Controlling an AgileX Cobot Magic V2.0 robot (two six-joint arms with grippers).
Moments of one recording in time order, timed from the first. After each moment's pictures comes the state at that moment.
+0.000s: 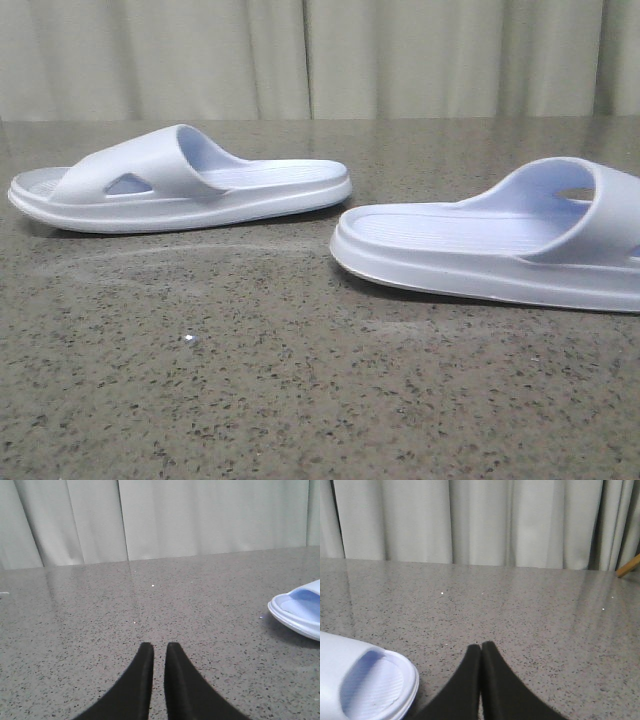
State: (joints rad) left arm 0.04 0.00 0.00 -0.02 0.11 0.13; right arm -0.12 -0.01 0.01 0.00 0.06 -0.11
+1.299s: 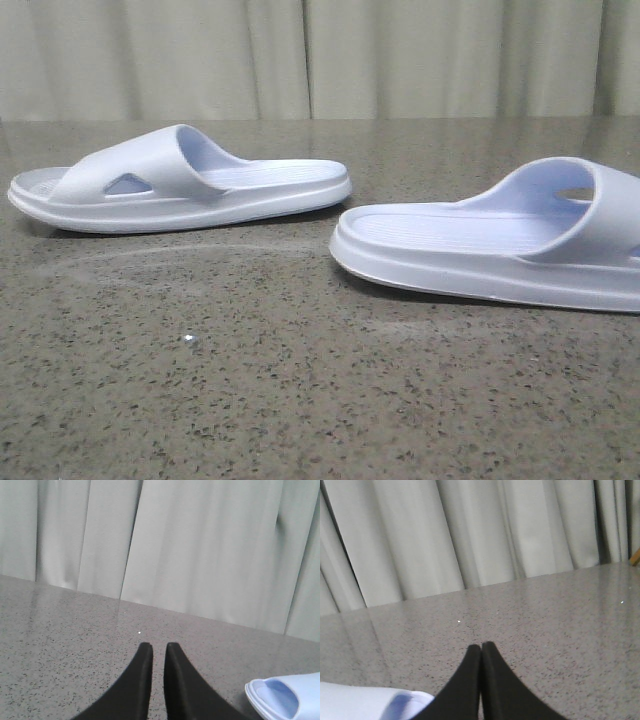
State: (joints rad) left arm 0.04 0.00 0.00 -0.28 -0.07 0.08; right arm -0.12 -0.01 0.01 0.28 -0.02 -0.11
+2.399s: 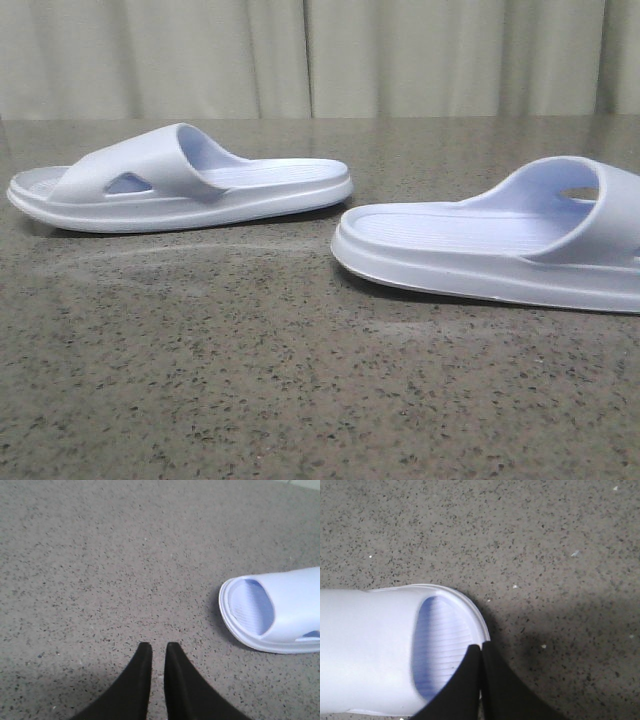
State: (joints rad) left arm 0.04 0.70 -0.58 -0.30 0.56 0.12; right arm -0.12 0.77 -0.57 0.33 0.66 -0.11
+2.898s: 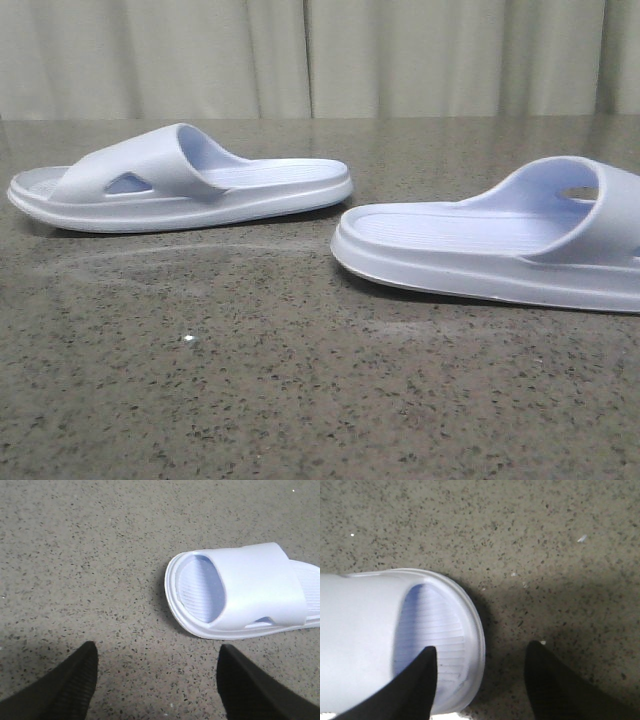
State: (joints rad) left arm 0.04 0.90 -0.60 -0.73 0.57 0.46; right arm -0.12 0.88 -0.58 0.33 0.66 -0.15
